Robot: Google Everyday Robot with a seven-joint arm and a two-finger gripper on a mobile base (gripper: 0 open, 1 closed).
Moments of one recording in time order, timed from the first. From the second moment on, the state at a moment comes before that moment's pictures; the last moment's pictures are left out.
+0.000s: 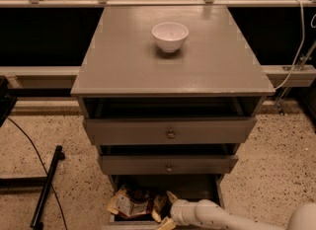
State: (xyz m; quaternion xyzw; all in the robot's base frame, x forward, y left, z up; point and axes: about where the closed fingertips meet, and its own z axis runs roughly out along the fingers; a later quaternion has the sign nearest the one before) arm 0.470 -0.026 0.199 -0.51 0.75 0.23 0.35
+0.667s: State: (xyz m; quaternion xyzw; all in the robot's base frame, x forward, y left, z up) arm 0.477 -0.007 0.204 -0.51 0.74 0.25 0.36
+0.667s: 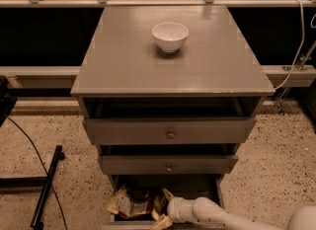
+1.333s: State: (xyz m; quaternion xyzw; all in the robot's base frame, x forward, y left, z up) arm 0.489 -0.001 0.197 -0.50 0.74 0.25 0.37
